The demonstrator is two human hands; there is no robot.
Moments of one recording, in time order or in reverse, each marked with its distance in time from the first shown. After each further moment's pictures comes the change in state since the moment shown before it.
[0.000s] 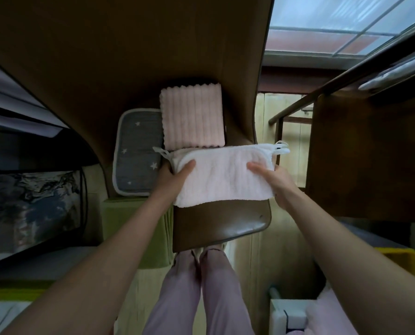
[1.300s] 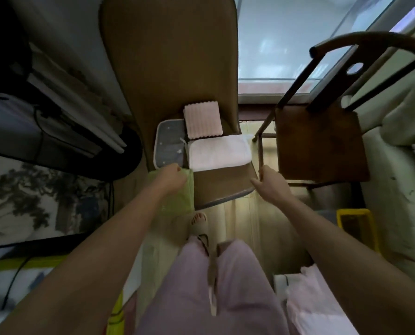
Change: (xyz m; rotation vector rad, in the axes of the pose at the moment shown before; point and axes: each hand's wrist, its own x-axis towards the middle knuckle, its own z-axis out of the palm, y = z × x) left_hand -0.246 -0.030 -0.108 0.825 -0.012 0.390; right_hand -0.308 0.060 0.026 -0.824 0.361 -0.433
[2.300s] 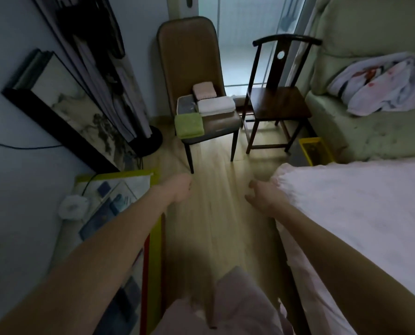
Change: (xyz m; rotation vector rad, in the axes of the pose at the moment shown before) left_hand -0.609 -0.227 0.249 0.559 0.063 0.367; right_hand -0.664 0.165 0.207 -0.253 0.074 -0.198
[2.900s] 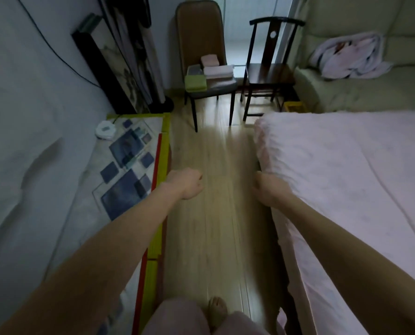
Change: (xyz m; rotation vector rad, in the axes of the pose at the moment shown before) left_hand -0.426 0.195 0.270 0.082 0.118 -0.015; right_hand -0.474 0.100 0.163 -0.116 0.042 -0.093
